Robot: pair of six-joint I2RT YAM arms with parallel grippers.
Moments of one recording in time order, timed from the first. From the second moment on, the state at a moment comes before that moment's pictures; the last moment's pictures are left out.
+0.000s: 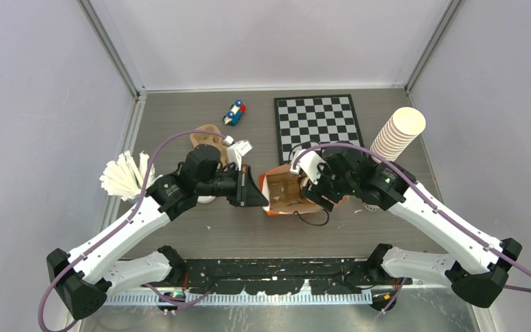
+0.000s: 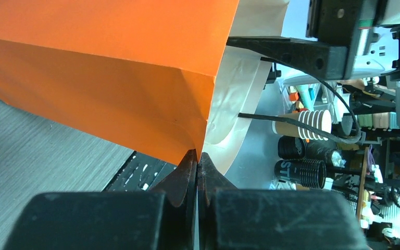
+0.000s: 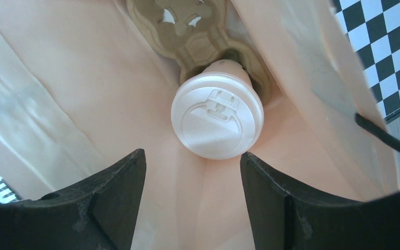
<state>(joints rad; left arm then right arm) -0.76 1.00 0.95 -0.46 0.54 -0.66 0.83 1.07 1.18 -0.98 0.02 -0.38</state>
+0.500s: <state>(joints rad) -0.76 0.99 0.94 -0.46 0.54 -0.74 0.82 1.11 1.31 -1.04 -0.05 -0.22</state>
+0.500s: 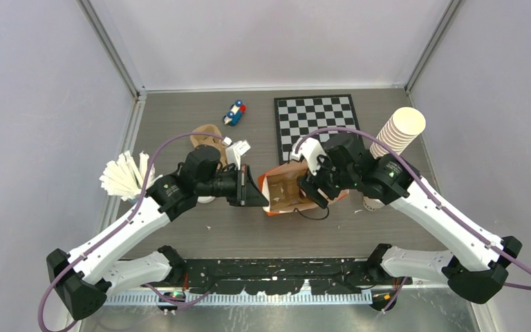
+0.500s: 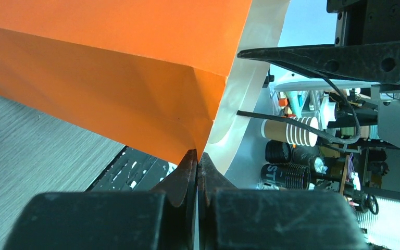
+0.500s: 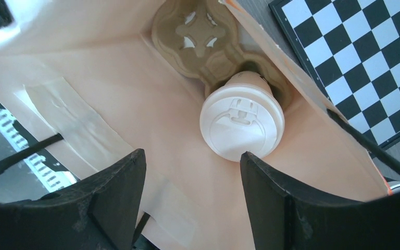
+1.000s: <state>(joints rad) -0.76 0.98 0.96 -0.51 0.50 -0.74 0.82 1.04 1.37 -0.93 -0.02 -0.02</state>
